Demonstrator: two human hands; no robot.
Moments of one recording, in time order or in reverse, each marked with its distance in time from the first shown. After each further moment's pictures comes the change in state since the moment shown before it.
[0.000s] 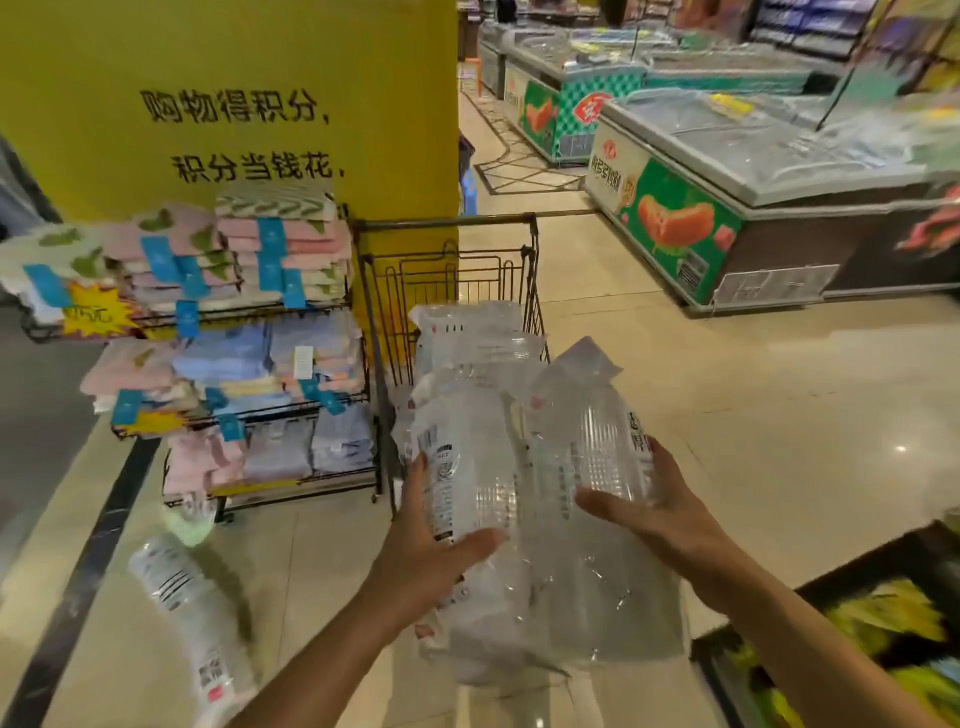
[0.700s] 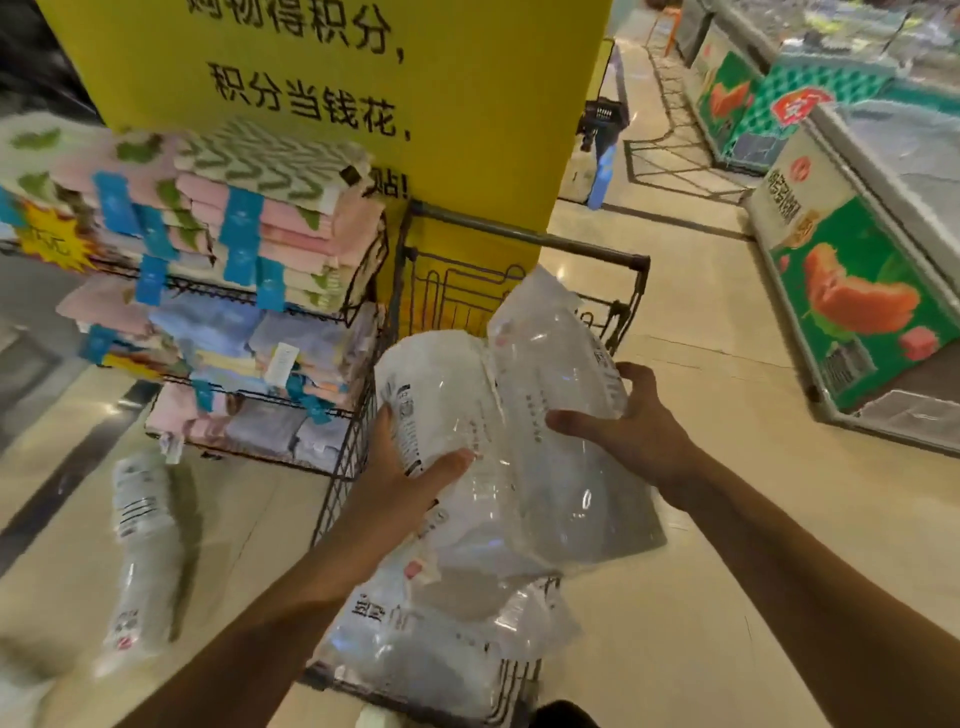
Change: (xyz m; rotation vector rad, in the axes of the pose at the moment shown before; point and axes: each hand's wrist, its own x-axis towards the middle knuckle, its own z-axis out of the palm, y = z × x) left_hand 0.324 0.067 0.012 -0.252 0.444 -0.136; right_hand 0.431 -0.130 -0.019 -0.307 -0.269 -0.025
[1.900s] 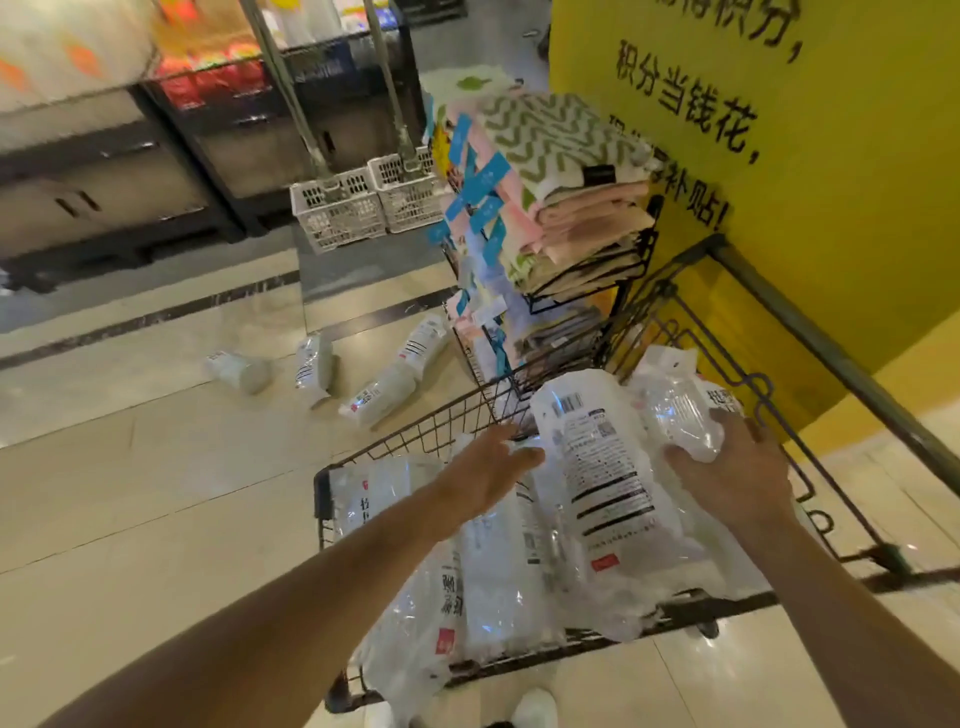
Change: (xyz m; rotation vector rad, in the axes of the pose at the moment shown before) left_hand 0.089 0.062 0.154 -0.015 0.601 -0.450; right_hand 0.319 -0.004 0.004 -0.600 -0.356 -0.643
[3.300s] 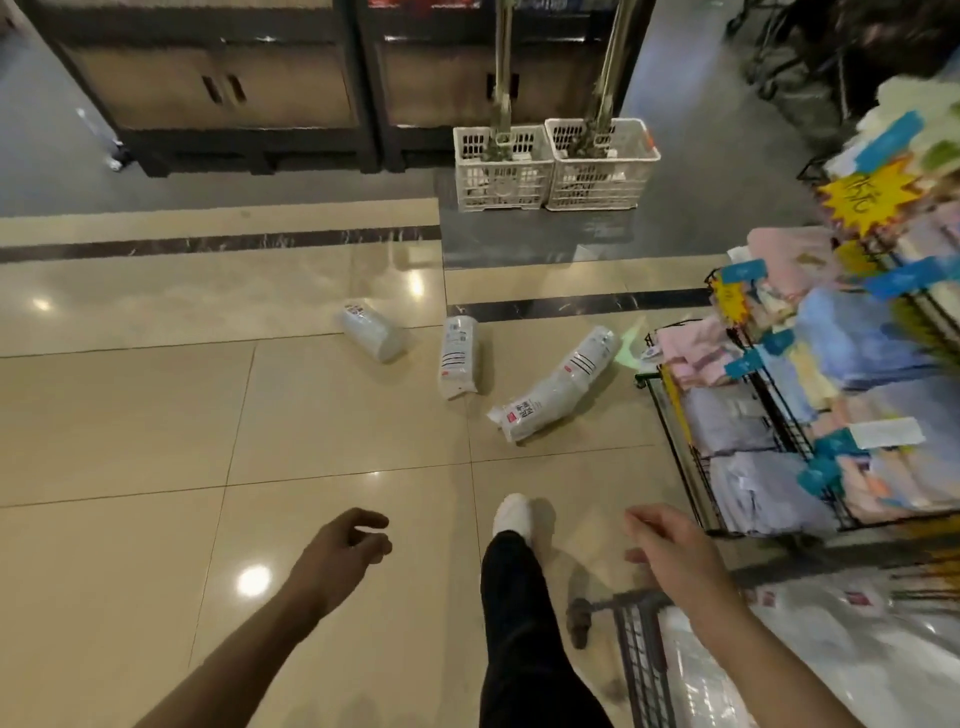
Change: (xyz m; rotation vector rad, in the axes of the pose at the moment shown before) left_hand 0.014 -0.455 -0.557 -0.287 0.311 -0.351; right_hand -0.133 -0.462 0.406 0.334 -0.535 0.085
